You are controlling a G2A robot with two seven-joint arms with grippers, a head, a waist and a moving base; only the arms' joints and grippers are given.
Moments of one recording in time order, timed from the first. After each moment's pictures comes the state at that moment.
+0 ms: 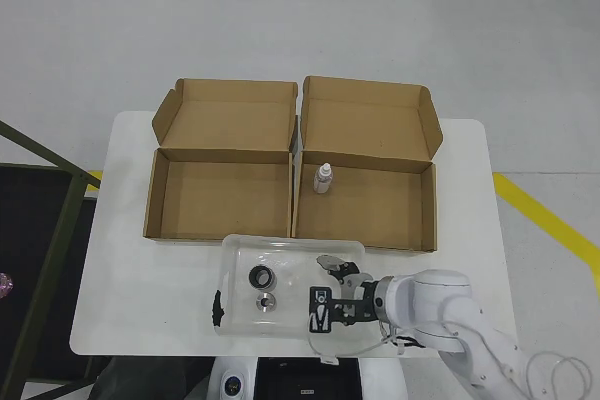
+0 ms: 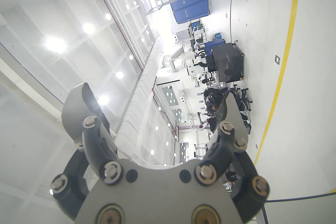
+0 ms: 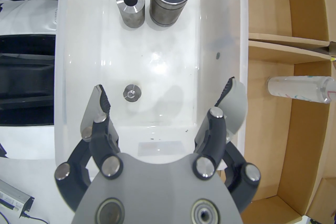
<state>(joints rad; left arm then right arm) -0.19 -0.18 -0.57 -1.44 2.04 -0.23 0.13 -1.34 -1.09 1.04 -2.13 -1.32 -0.90 0.89</state>
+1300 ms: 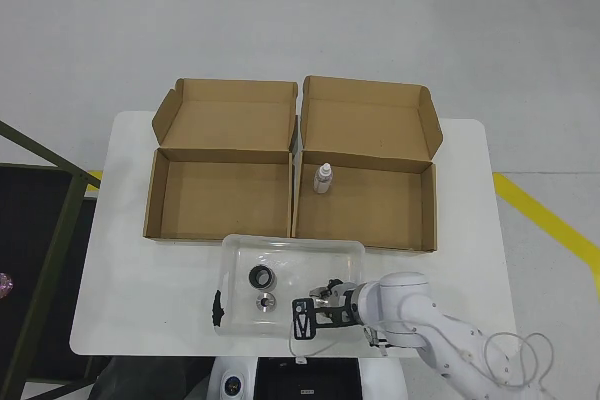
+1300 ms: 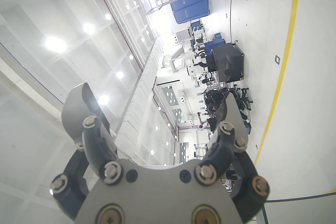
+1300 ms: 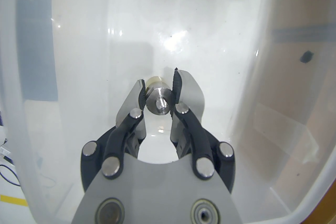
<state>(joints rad) -0.19 -0.18 -0.57 -1.44 2.04 -0.23 0.13 -1.20 -1.08 0.80 -1.98 -1.32 -0.83 0.99</state>
